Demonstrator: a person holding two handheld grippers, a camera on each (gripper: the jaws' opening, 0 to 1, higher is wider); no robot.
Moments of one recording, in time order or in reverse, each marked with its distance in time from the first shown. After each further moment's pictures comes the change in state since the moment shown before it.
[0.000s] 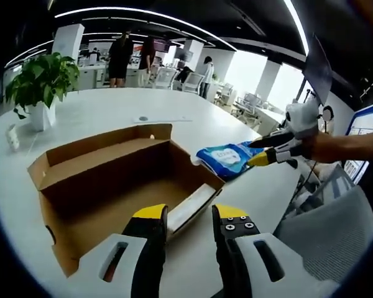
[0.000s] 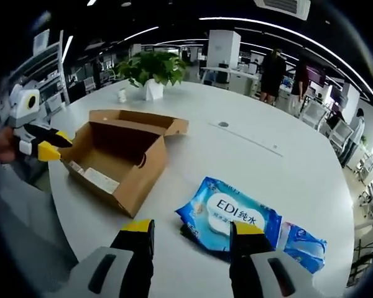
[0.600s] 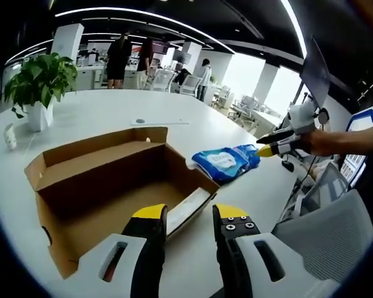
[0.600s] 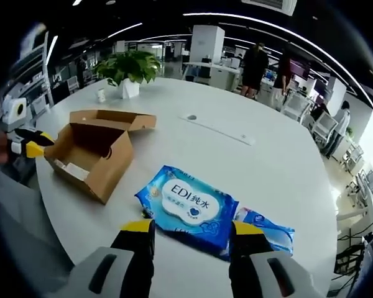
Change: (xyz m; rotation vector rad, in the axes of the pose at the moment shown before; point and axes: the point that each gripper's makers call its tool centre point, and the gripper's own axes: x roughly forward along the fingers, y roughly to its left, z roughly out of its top) left arm 0.000 -0.006 0.006 -0.021 -0.026 -0.027; right arm -0.038 -0.047 -0.013 0.017 0.046 -0.107
